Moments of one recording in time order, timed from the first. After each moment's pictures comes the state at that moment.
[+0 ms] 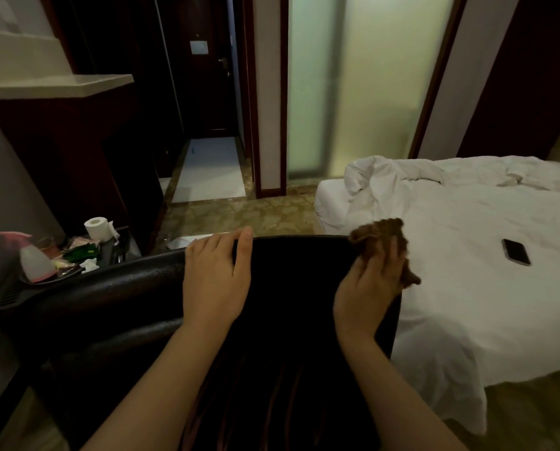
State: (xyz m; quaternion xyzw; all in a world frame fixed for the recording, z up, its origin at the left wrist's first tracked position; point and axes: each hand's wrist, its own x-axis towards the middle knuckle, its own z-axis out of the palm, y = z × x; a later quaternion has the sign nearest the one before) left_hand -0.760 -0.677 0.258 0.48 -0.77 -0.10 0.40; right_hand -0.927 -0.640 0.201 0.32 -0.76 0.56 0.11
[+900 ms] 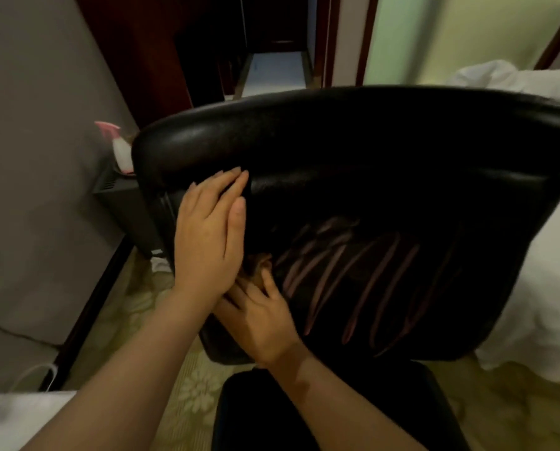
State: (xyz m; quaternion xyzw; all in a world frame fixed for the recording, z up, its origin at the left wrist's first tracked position) left_hand -0.609 -0.637 0.155 0.46 -0.76 0.01 0.45; right_hand -0.689 -0.597 0.047 0.80 -0.49 0.26 0.22
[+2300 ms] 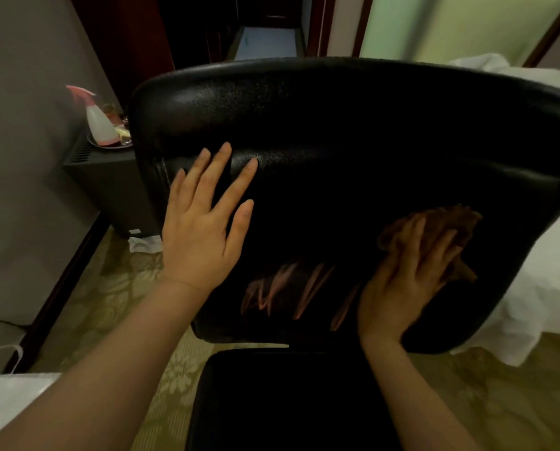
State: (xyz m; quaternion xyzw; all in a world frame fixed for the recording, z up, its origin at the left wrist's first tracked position) left_hand -0.613 -0.638 0.130 0.49 -0.78 0.11 0.37; right_hand -0.822 -0.579 0.051 0.39 -0.78 0.48 0.13
